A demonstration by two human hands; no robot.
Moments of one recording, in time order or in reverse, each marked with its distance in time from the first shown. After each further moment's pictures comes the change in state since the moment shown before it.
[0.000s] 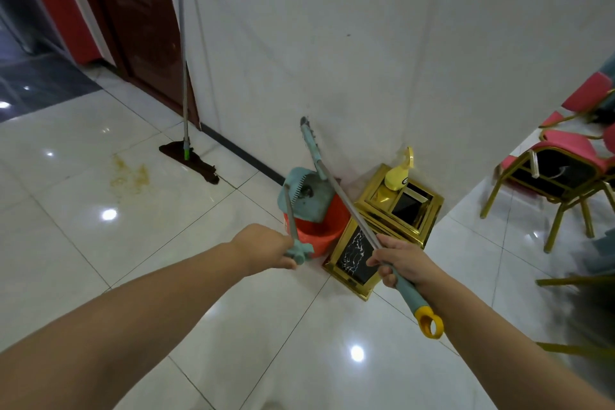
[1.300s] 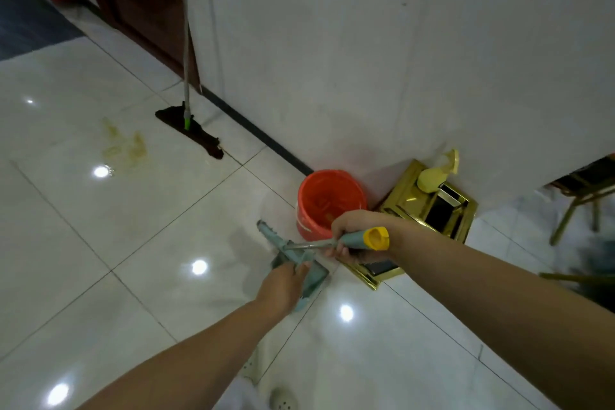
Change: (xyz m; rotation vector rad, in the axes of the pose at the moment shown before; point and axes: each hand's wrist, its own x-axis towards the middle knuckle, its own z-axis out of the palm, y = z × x) left_hand 0.031 -0.061 0.061 -1.215 -0.081 -0.630; right_hand 0.138 -0.117 0.158 -0.174 -0.247 0.530
